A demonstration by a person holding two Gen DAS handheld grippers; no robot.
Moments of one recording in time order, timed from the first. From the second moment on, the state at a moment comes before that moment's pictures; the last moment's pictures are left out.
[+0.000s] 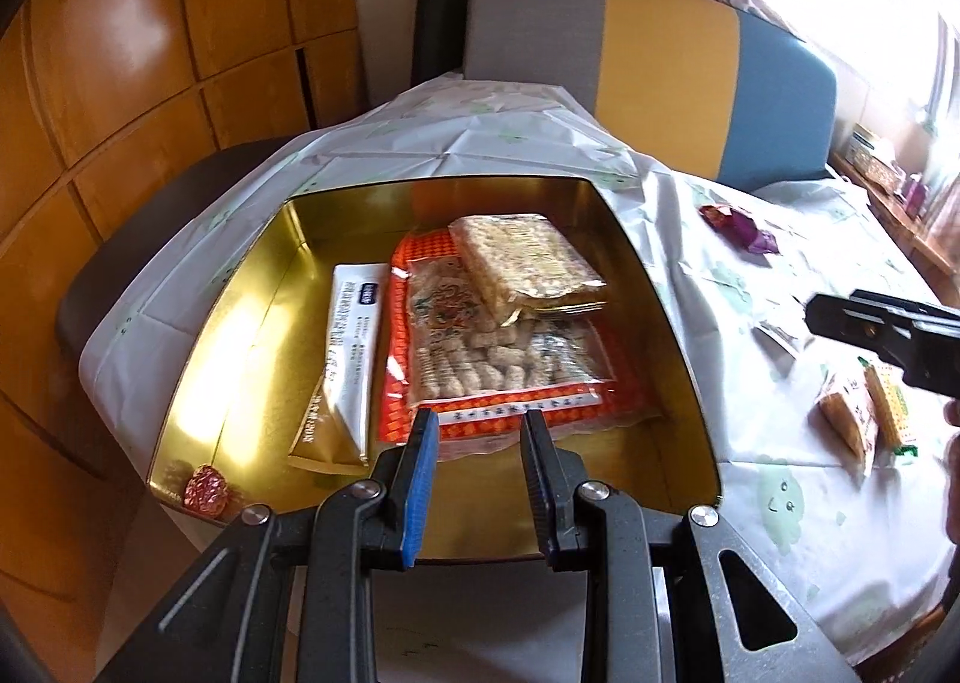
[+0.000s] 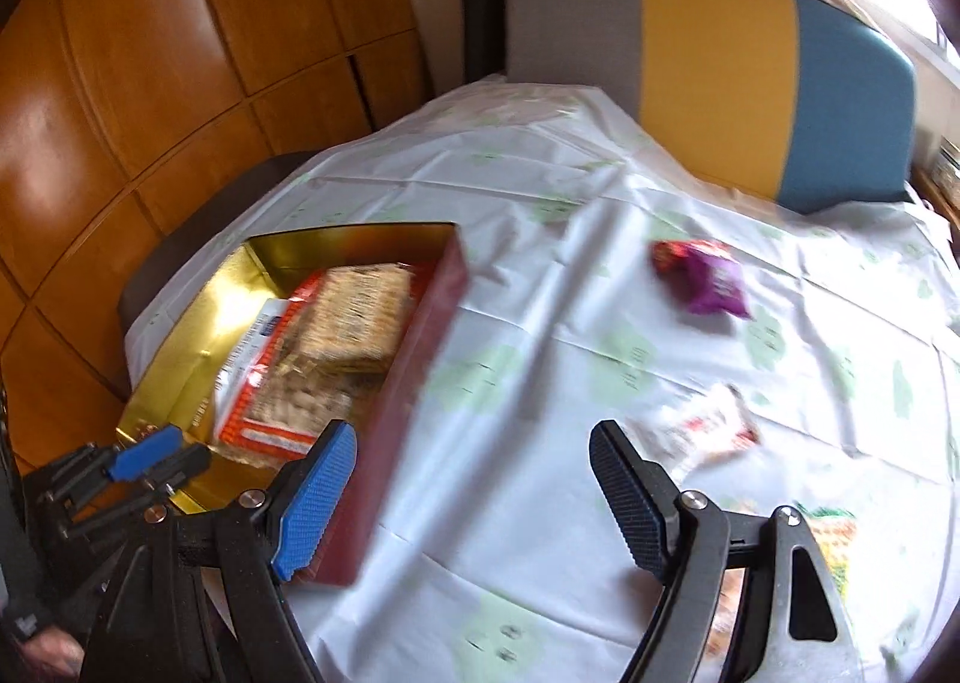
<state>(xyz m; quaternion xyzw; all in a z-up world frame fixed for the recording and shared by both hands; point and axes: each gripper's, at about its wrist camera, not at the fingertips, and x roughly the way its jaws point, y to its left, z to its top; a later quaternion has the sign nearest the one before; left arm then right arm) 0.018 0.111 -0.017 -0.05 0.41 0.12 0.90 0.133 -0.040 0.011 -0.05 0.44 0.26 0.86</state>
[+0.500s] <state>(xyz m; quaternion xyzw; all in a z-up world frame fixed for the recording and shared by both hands) 0.030 0.073 -0.009 -0.01 0.41 0.08 0.91 0.149 -0.166 0.009 -0.08 0.47 0.15 0.87</state>
